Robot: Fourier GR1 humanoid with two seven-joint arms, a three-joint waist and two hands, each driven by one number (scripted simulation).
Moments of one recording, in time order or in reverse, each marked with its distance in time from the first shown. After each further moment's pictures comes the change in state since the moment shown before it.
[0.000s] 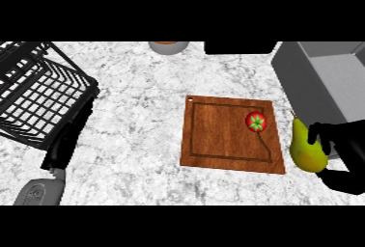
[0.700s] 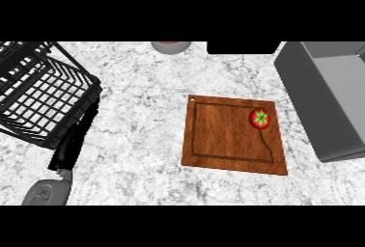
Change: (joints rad) left arm 0.004 -0.034 -0.017 -0.016 -0.029 0.014 0.006; right arm -0.062 -0.100 -0.511 0.011 -0.272 0.180 0.055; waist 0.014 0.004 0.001
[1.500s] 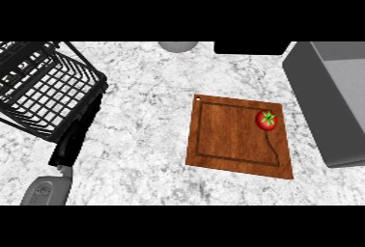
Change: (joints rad) left arm -0.022 -0.001 0.000 -0.017 -0.005 -0.034 0.010; right arm -0.270 -0.116 0.010 0.754 0.099 0.035 -0.213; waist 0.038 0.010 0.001
